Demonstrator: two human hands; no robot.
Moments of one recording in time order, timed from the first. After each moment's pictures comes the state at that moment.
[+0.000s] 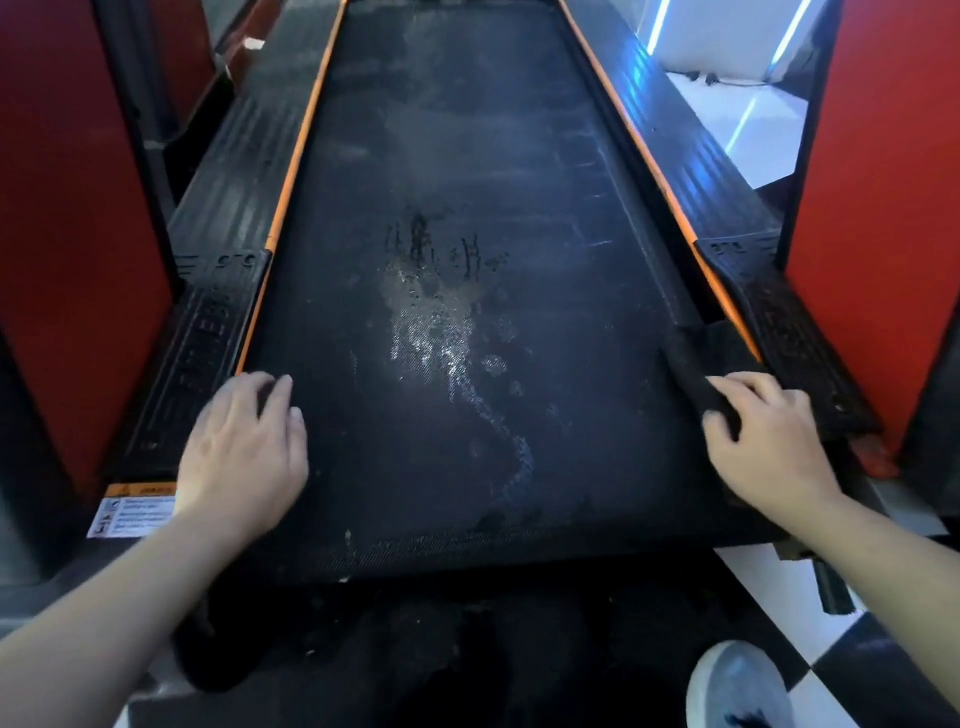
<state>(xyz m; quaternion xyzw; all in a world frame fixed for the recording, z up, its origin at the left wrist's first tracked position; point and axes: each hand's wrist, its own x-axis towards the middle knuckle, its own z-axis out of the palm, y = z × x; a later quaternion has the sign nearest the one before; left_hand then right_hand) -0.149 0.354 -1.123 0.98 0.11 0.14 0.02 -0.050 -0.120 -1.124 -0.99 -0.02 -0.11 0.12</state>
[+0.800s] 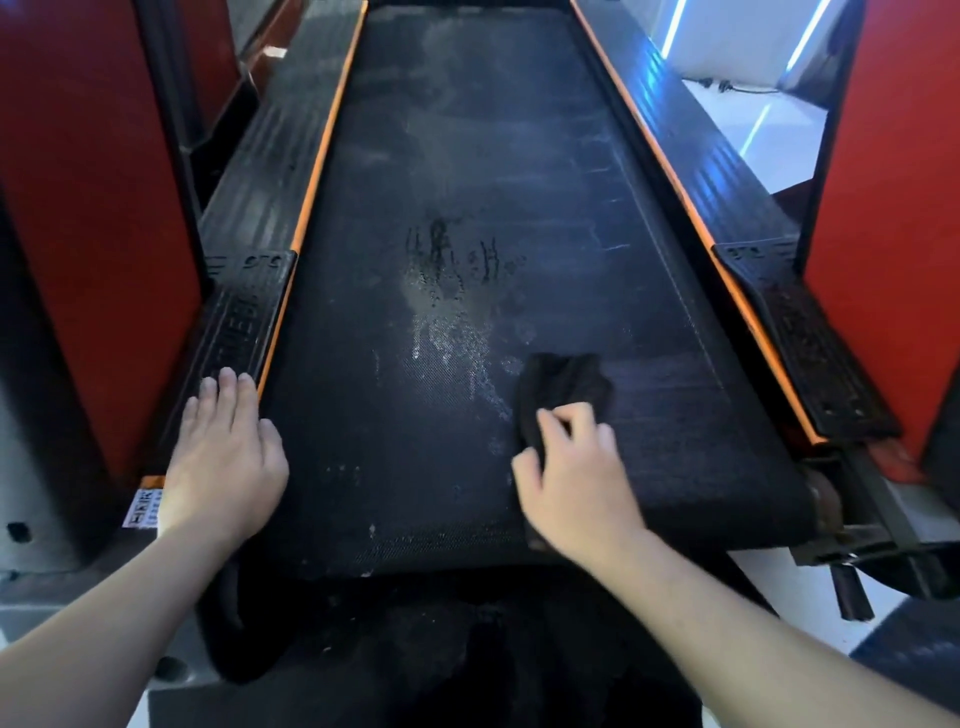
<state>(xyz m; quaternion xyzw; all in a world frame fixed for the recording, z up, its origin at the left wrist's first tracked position) -0.160 0.393 -1.134 0.98 0.18 0.08 0.04 -0.116 0.062 -1.123 -0.97 -0.13 -0.05 0.18</state>
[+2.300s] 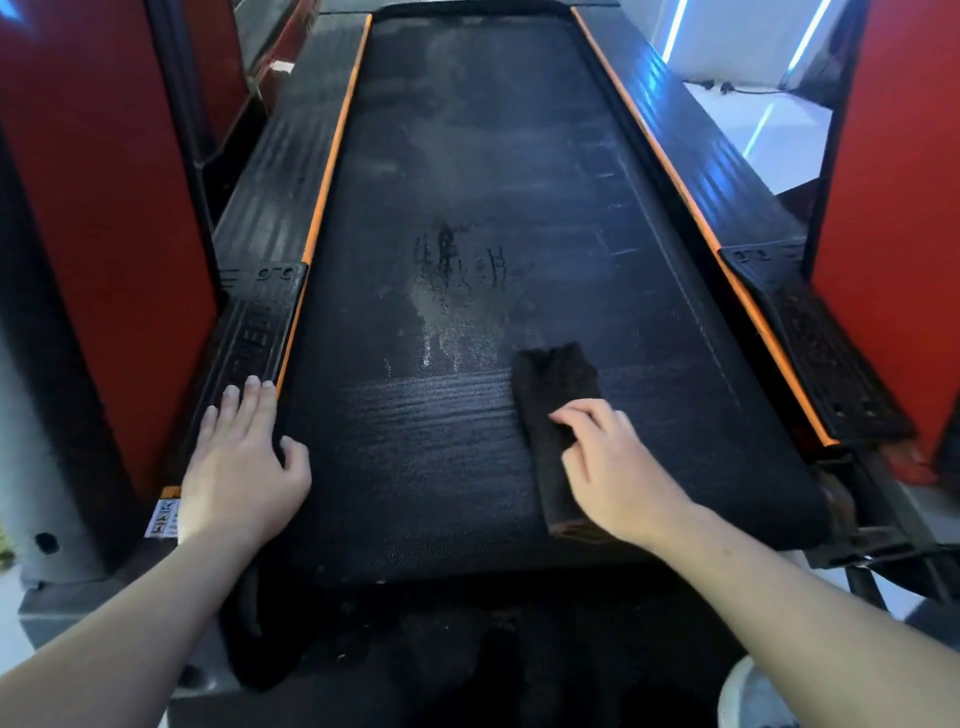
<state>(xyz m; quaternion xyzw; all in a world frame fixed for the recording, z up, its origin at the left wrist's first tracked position) -0.161 0.389 -1.127 0.98 0.19 0.08 0.04 -0.091 0.028 -1.113 -0.95 -0.22 0.06 0.23</state>
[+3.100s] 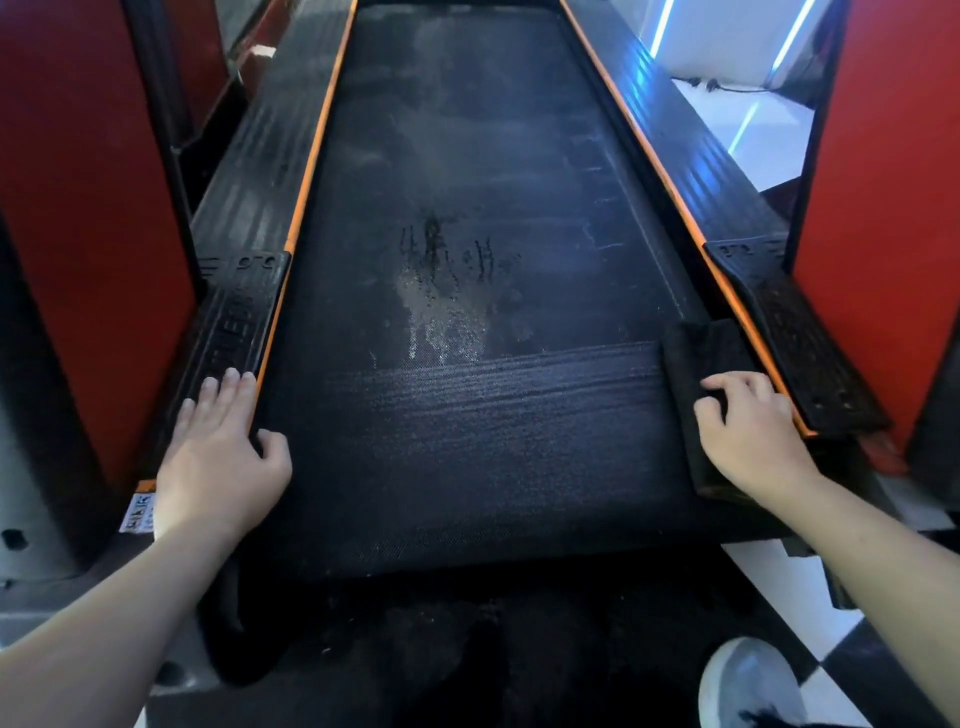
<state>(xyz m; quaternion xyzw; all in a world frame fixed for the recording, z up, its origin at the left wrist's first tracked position) -0.160 0.389 -1.128 0.97 0.20 0.09 0.09 -0.053 -0.083 -1.100 -0.98 0.06 0.02 0.19</state>
